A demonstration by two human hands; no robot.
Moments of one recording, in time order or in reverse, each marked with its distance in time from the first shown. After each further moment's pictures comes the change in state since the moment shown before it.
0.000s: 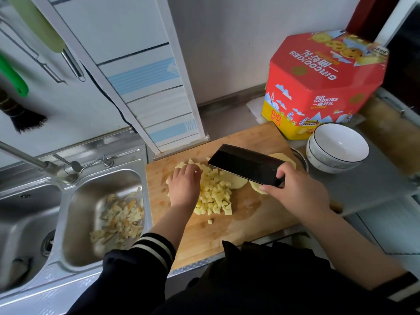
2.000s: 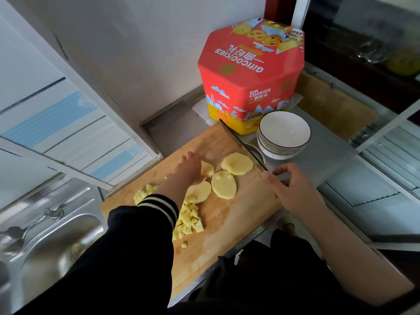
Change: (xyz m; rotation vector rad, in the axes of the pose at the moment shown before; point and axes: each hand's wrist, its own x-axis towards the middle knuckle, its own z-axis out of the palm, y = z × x) left_hand 0.105 0.110 0.074 0.411 -0.811 0.317; right_hand -0.020 0.067 -0.009 0.707 0.039 0.486
